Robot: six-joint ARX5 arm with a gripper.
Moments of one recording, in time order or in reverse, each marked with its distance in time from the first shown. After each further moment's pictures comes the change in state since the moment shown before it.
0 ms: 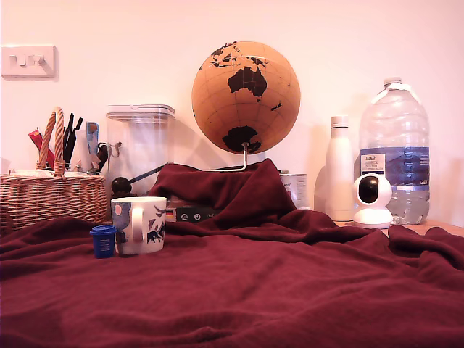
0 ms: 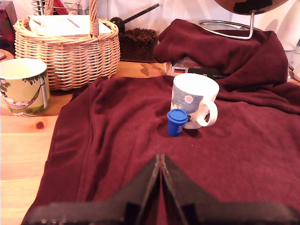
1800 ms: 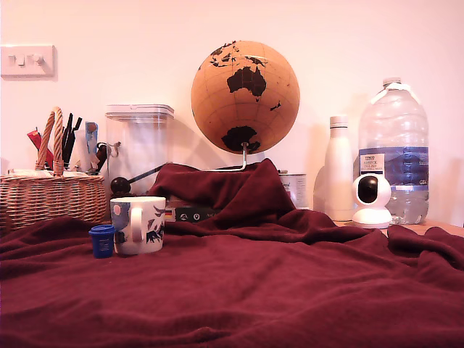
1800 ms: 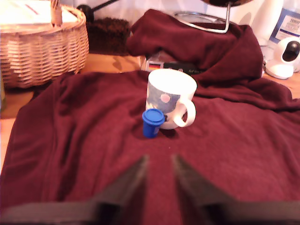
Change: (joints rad) arm 0.000 0.353 -0.003 0.323 0.135 -0.005
